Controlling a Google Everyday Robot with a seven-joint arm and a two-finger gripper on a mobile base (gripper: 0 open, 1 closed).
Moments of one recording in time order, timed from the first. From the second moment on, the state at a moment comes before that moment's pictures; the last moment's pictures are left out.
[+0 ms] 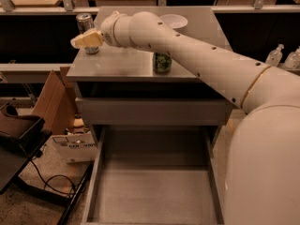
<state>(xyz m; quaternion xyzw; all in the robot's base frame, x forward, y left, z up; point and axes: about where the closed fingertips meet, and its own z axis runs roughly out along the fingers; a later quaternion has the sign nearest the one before) 0.784 0.169 0.941 -0.38 0.67 0.21 0.60</state>
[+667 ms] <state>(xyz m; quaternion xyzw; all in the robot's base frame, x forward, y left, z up) 0.820 0.186 0.937 -0.32 0.69 0.22 0.61</state>
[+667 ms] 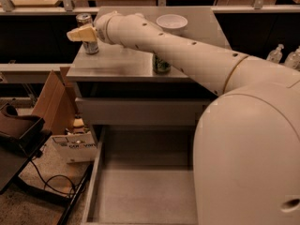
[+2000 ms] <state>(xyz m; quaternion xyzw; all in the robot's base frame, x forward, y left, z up) 0.850 0.229 0.934 -0.27 0.69 0.24 0.63</state>
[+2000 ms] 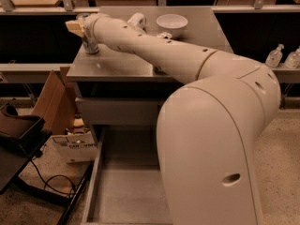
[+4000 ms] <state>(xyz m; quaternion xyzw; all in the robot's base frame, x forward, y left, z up) 0.765 0.126 0.986 -0.35 0.64 0.23 0.64</state>
